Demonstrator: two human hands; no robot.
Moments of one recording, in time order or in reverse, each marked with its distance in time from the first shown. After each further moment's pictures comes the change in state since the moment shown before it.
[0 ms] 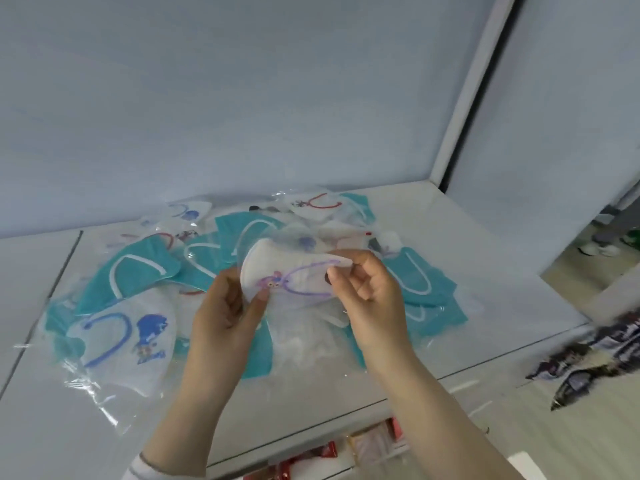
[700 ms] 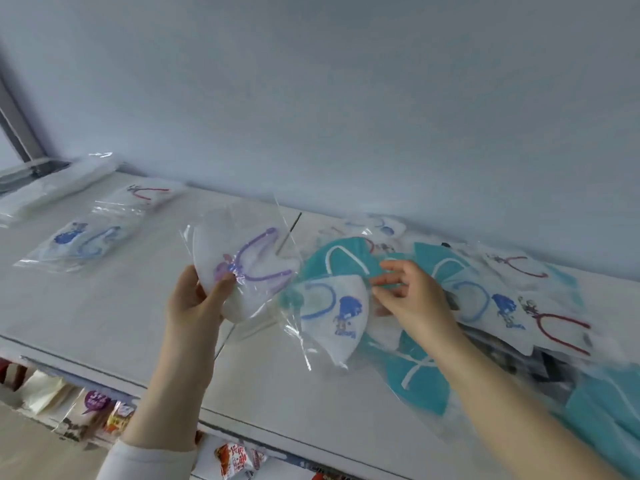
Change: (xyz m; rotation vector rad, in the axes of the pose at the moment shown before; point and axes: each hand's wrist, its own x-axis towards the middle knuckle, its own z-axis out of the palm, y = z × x) left_hand -0.045 0.014 -0.191 -0.199 0.724 -0.070; right_hand 0.039 0.028 0.148 -0.442 -0.507 0.107
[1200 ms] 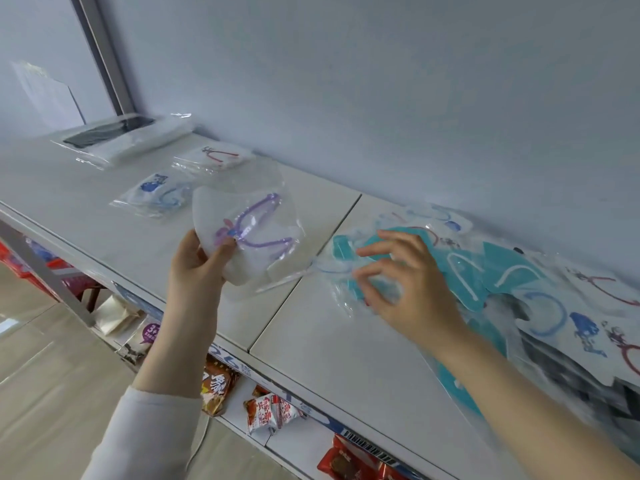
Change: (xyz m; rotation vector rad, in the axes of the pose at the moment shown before) left_hand 0.004 0.016 -0.048 0.060 0.218 0.033; right_hand -0.004 -0.017 0.050 -0.357 -0.079 -0.986
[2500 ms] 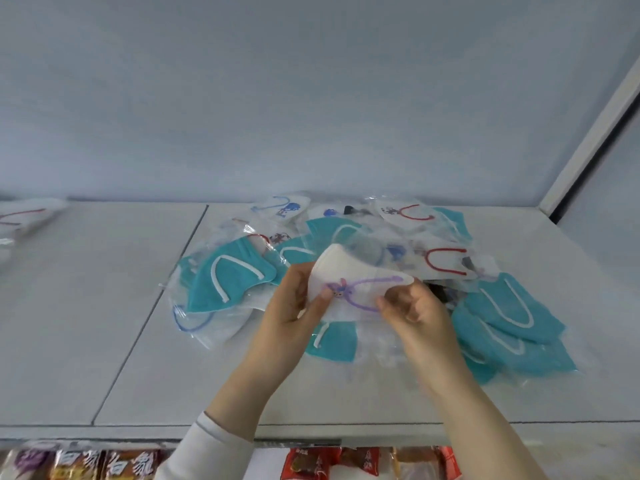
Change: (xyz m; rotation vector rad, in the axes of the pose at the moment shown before) left_hand -0.125 -0.045 0.164 0.049 -1.003 0.098; right_hand -0.132 -0.017 -0.110 0.501 0.516 1.056
